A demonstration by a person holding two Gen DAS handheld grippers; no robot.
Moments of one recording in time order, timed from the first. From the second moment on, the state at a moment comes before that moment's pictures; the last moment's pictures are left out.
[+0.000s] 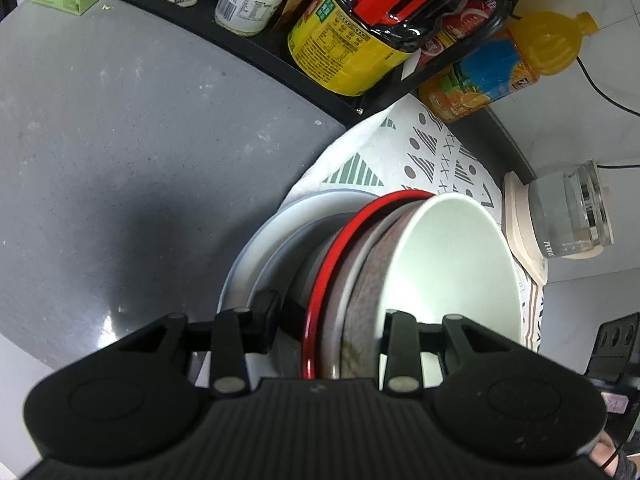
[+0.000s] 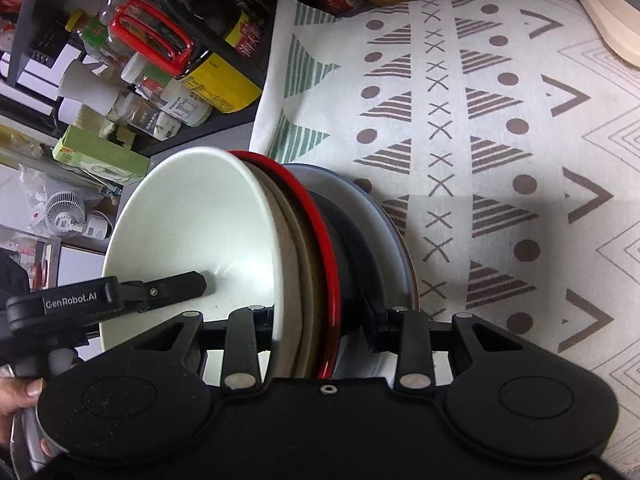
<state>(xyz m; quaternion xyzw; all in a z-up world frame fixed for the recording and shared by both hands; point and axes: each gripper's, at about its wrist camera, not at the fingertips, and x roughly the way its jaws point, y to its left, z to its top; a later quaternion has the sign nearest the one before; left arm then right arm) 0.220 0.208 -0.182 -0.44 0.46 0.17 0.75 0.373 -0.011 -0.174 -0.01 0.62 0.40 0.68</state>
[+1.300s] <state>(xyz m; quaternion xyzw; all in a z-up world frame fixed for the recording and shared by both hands) 0.212 0.232 -0.127 -0.36 0.44 0.14 0.81 0.342 -0.063 -0.126 0.05 0.53 0.32 0.78</state>
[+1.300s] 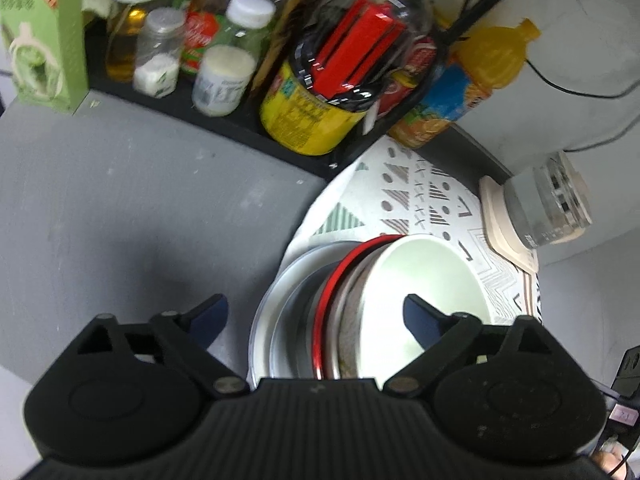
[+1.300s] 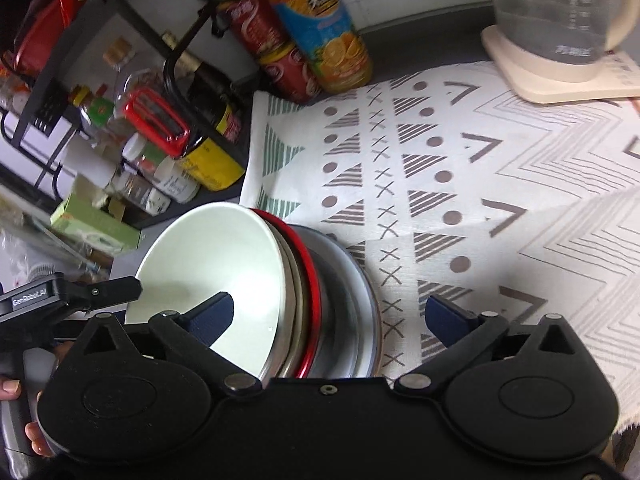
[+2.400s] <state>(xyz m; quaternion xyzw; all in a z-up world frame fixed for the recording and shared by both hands) 0.157 0.133 -0.067 -0.20 0.40 0.12 0.89 0.222 -0.198 -0.060 0.05 0.38 0.20 0.90</state>
